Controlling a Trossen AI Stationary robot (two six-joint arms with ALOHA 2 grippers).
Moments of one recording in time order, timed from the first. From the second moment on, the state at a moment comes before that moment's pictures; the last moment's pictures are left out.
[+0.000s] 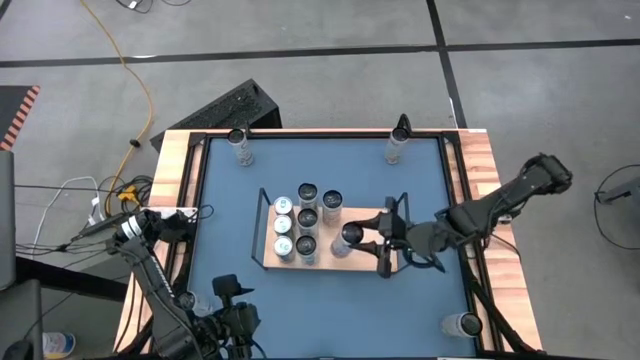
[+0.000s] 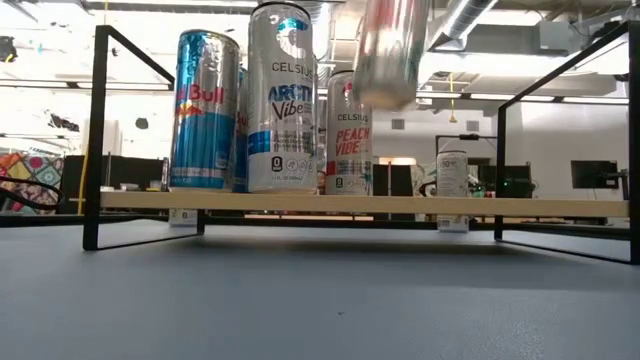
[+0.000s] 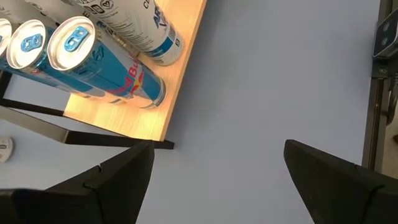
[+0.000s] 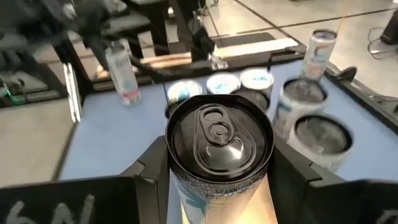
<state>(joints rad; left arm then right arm) -0.96 1.90 1.82 -1.39 -0.67 -1.11 0.47 1.25 1.02 -0.18 0.60 0.34</state>
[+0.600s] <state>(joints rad) -0.95 1.90 1.82 -1.39 -0.67 -1.13 0.26 1.35 0.95 -0.10 0.29 0.22</state>
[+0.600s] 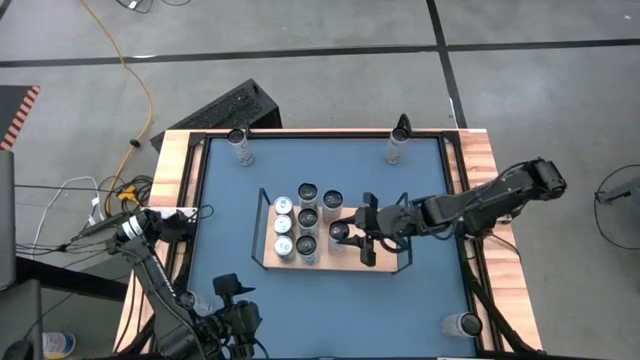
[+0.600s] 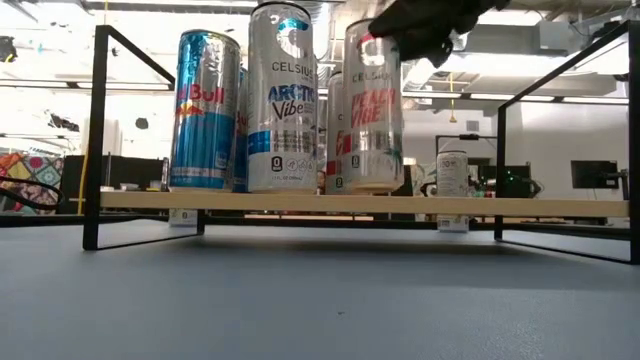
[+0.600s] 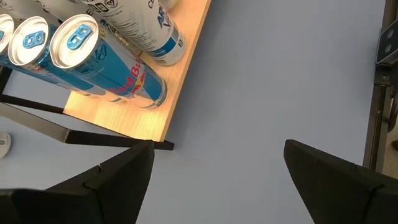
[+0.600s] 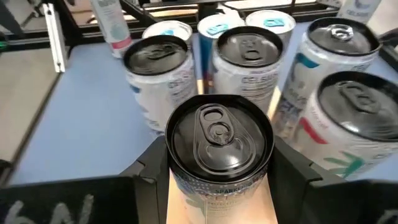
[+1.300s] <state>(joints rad) -0.95 1.90 1.82 -1.40 -0.69 -1.13 0.19 1.40 0.94 -0.02 0.23 0.15</state>
